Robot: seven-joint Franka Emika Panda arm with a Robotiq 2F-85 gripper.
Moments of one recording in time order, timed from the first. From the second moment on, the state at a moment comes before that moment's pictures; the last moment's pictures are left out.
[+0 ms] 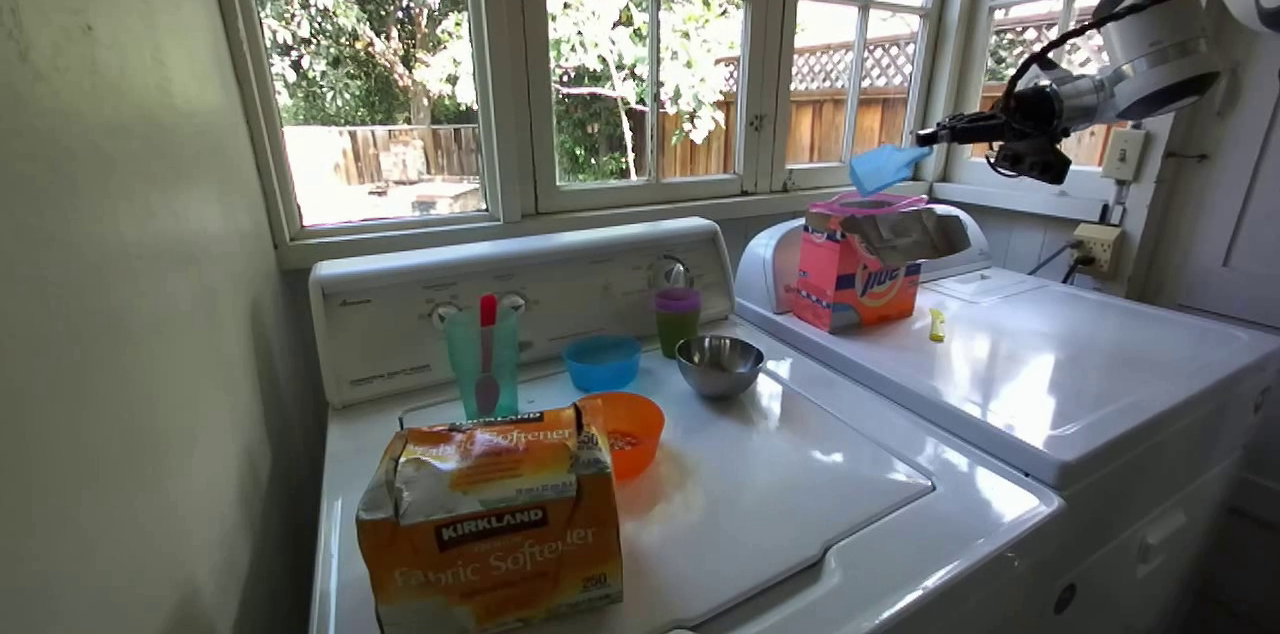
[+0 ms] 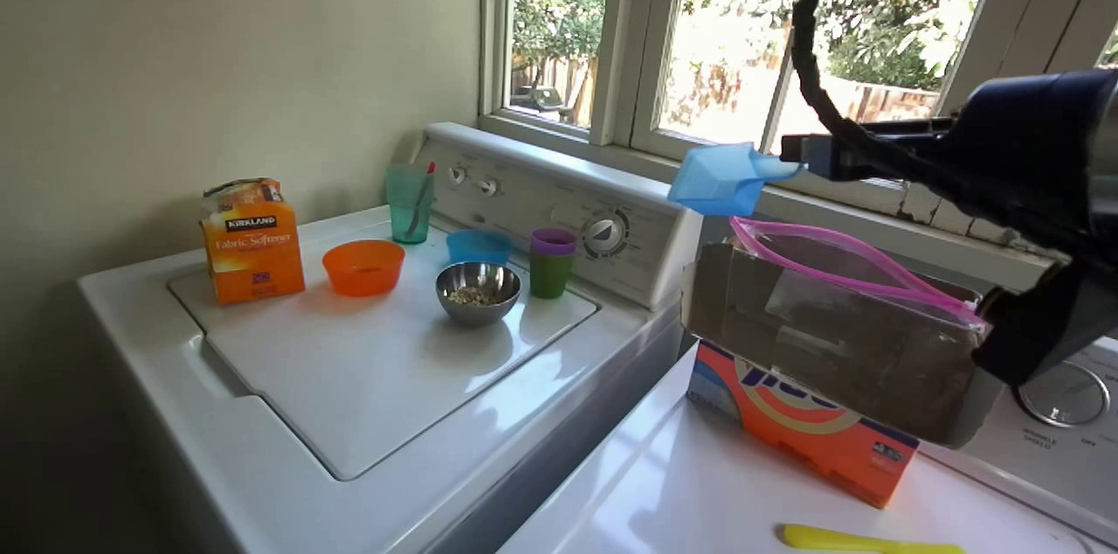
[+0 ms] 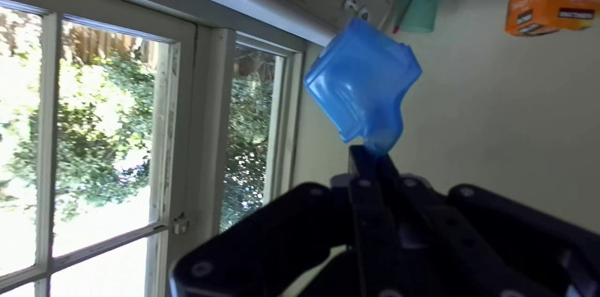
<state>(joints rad) -1.00 0.70 0.29 -1.17 1.04 1.32 -2.03</state>
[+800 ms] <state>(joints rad) -0.83 0.88 0.07 -0.90 1.07 1.08 -1.77</state>
